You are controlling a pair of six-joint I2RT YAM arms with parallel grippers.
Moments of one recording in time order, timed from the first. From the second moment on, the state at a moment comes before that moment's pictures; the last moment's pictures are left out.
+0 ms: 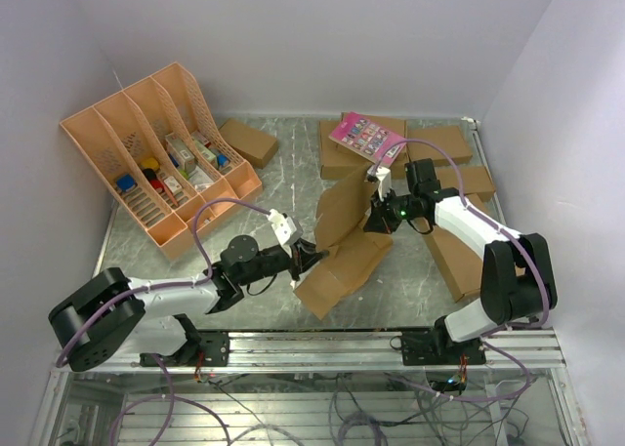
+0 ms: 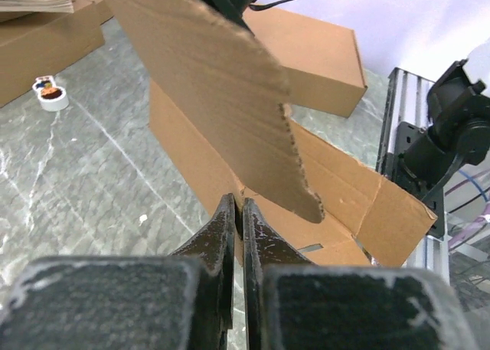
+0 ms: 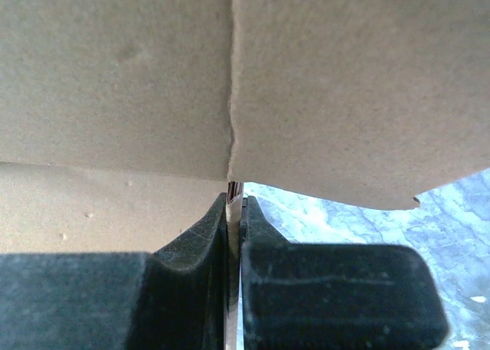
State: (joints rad) left arm -0.91 1.23 0.32 0.92 0.27 -0.19; right arm 0.24 1.51 0.93 -0.42 -0.71 -0.43
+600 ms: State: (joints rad) left arm -0.88 0.79 0.32 0.57 0.01 -0.31; right arm 0.13 1.52 0.90 -0.35 -0.67 -0.25
